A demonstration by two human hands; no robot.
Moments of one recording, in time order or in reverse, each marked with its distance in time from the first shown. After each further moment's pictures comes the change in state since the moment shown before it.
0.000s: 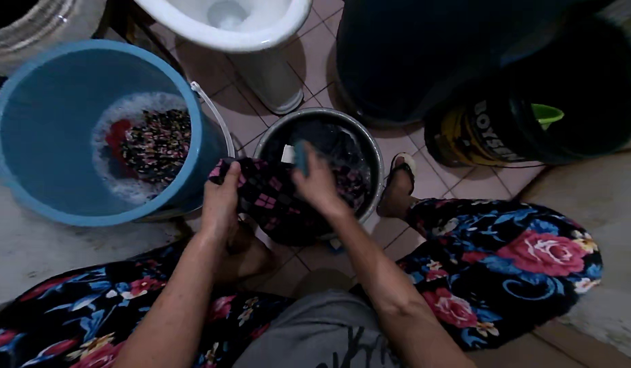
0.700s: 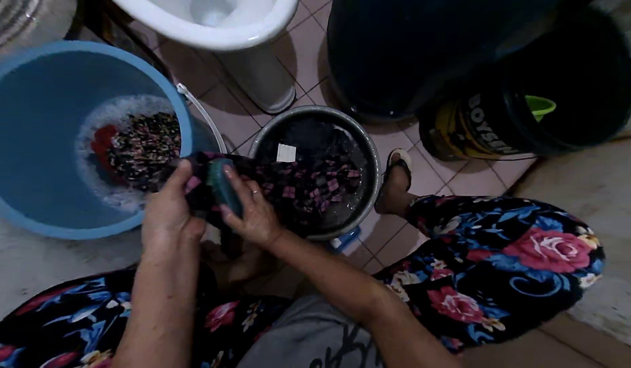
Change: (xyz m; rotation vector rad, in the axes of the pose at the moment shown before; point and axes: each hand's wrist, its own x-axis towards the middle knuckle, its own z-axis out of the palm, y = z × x) left_hand -0.005 0.031 -0.033 -0.524 0.128 -0.012; right_hand -0.019 -0.012 0.118 0.200 0.089 -0.436
